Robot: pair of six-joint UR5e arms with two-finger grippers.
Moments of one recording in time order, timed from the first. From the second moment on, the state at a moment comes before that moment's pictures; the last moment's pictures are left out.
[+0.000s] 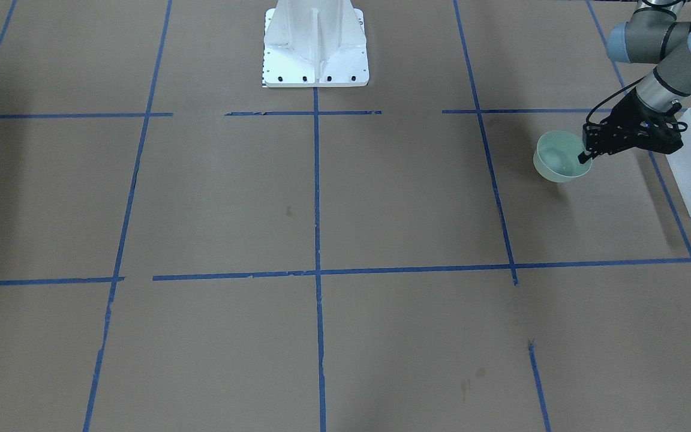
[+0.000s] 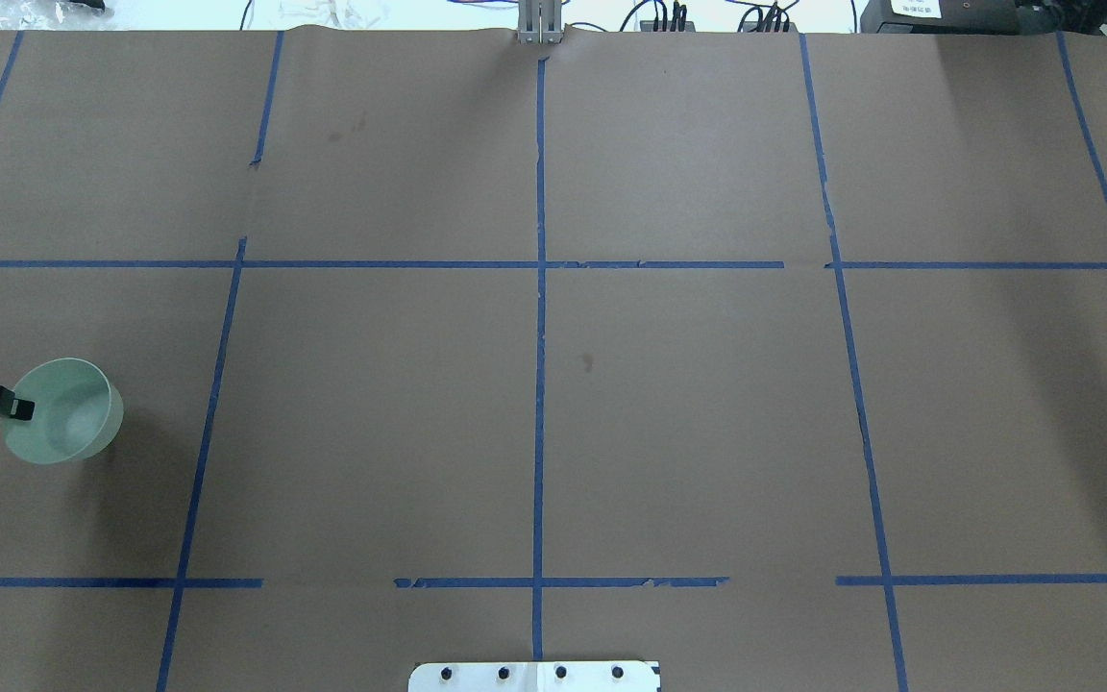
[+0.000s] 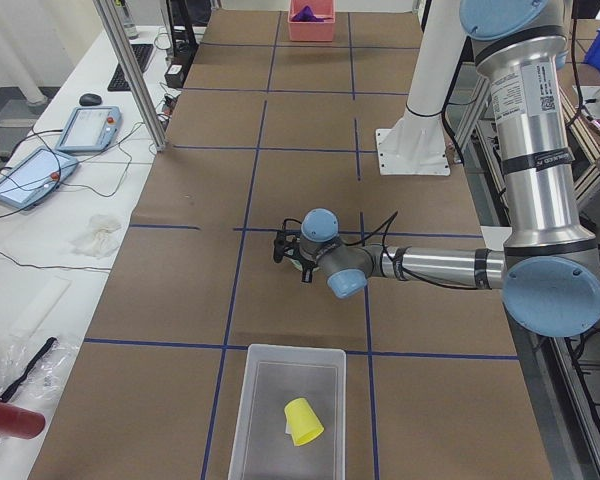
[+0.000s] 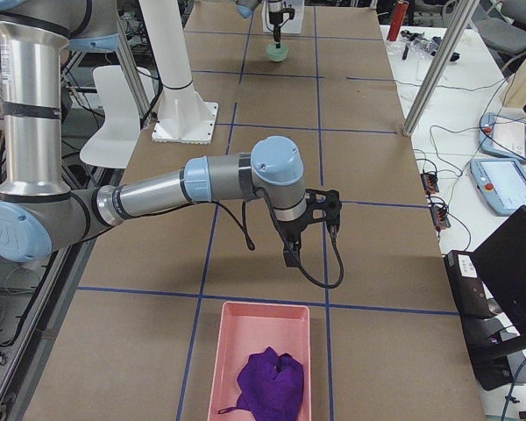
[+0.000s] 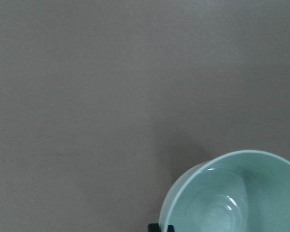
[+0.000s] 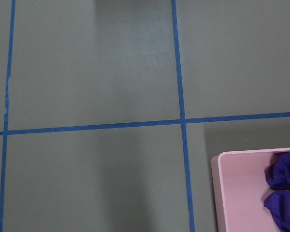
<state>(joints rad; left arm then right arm) -0.94 -1.34 -1.72 -2.51 -2.24 -0.93 1.67 -1.64 1.98 -1.74 2.40 0.14</state>
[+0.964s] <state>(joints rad) -1.56 -1.38 -1.56 -2.11 -2.31 -0.11 1.58 -1.65 2.00 -1.67 2.39 0.19</state>
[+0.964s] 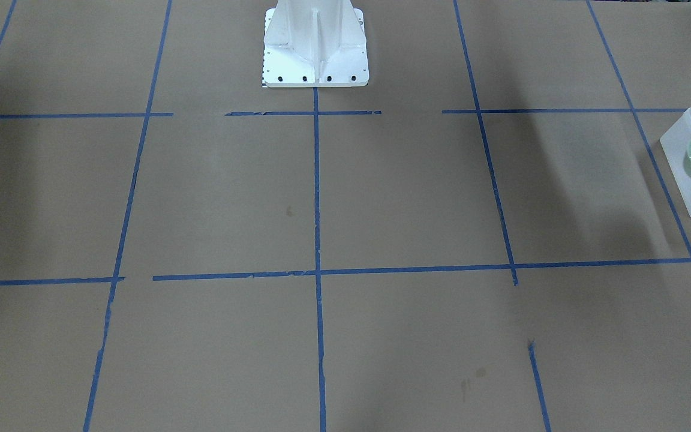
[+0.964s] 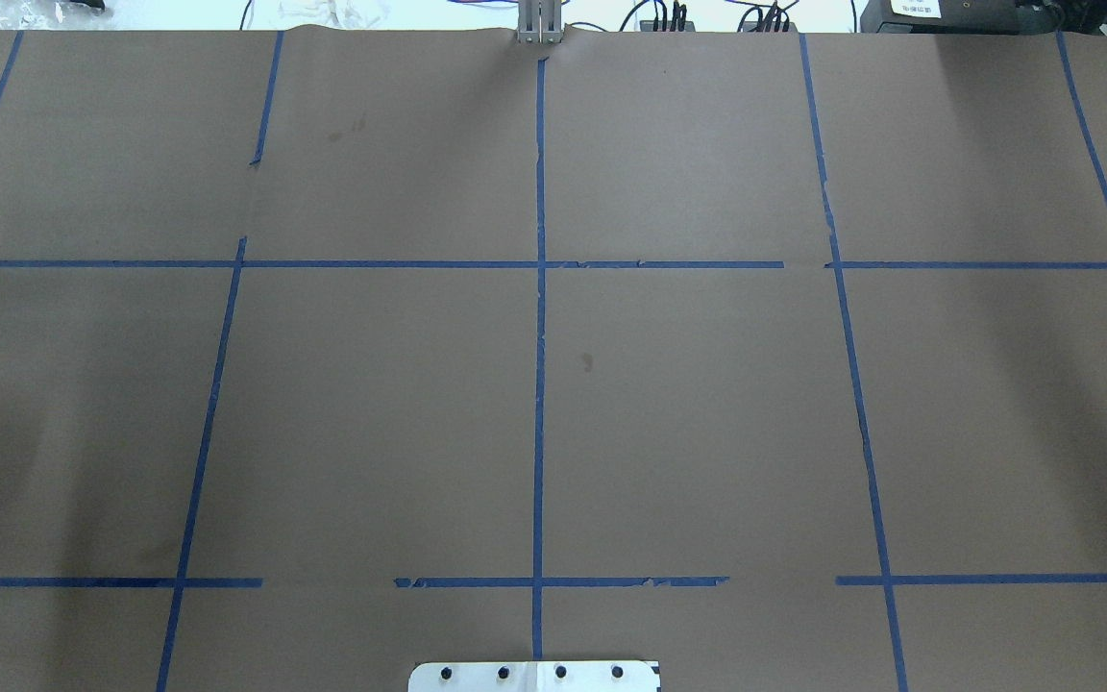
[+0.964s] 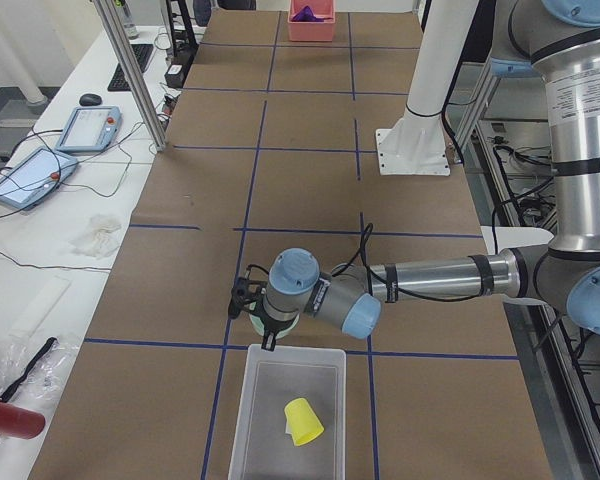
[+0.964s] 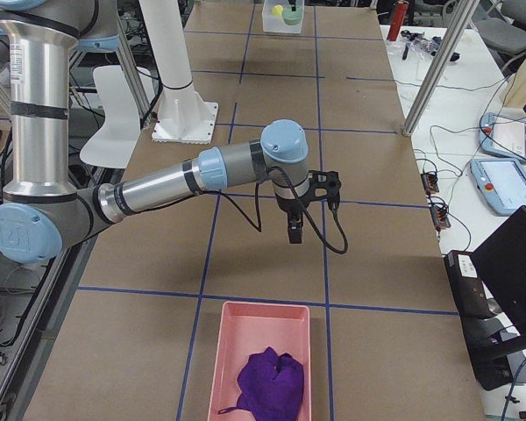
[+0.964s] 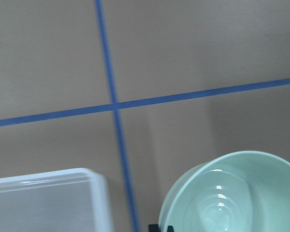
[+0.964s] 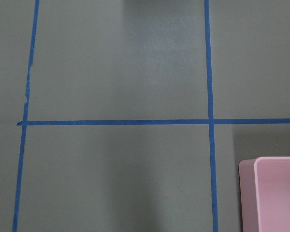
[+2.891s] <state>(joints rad) -1.83 -1.46 -1.36 -1.99 -2.17 0.02 1.58 -1.71 2.01 -1.67 2.39 0.19</state>
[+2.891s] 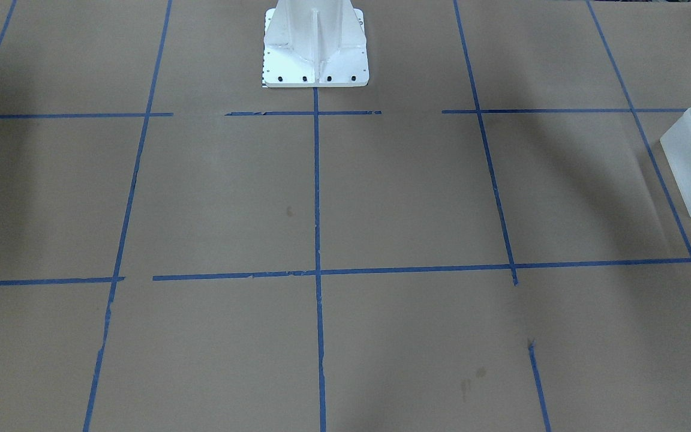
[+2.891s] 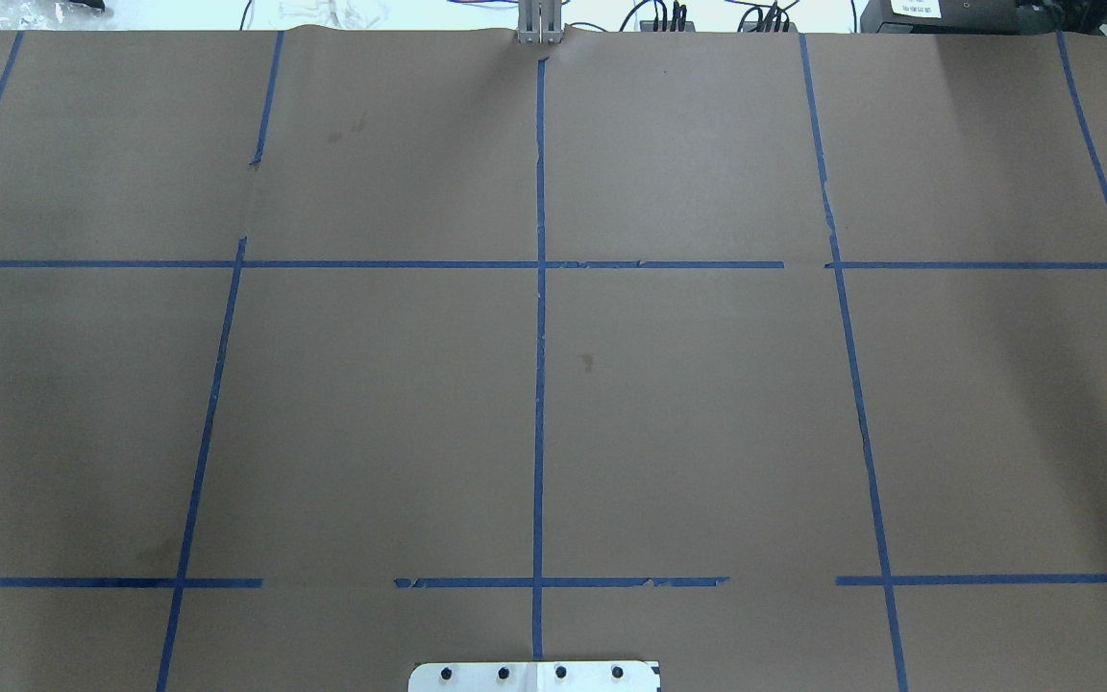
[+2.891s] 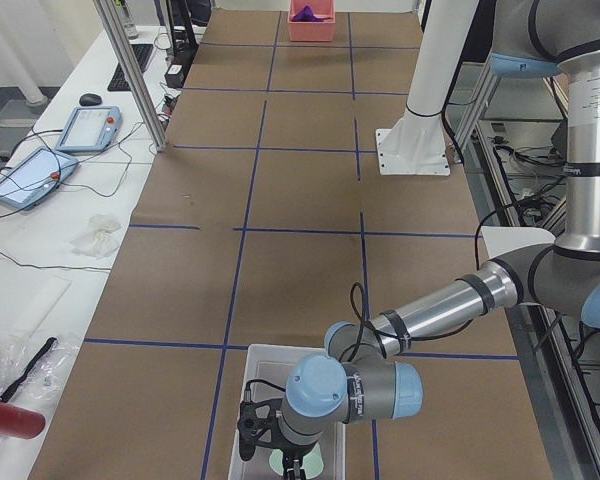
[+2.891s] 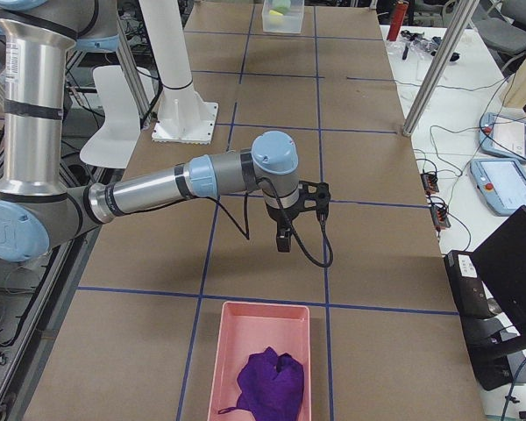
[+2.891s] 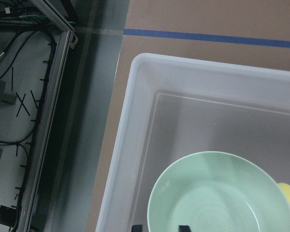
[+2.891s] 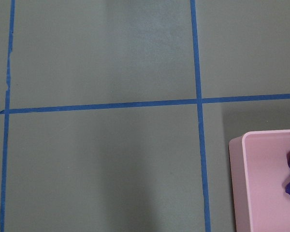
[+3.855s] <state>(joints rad) -1.57 -1.55 -1.61 -2.00 -2.24 -0.26 1.59 -1.84 2.00 -1.59 2.34 0.13</state>
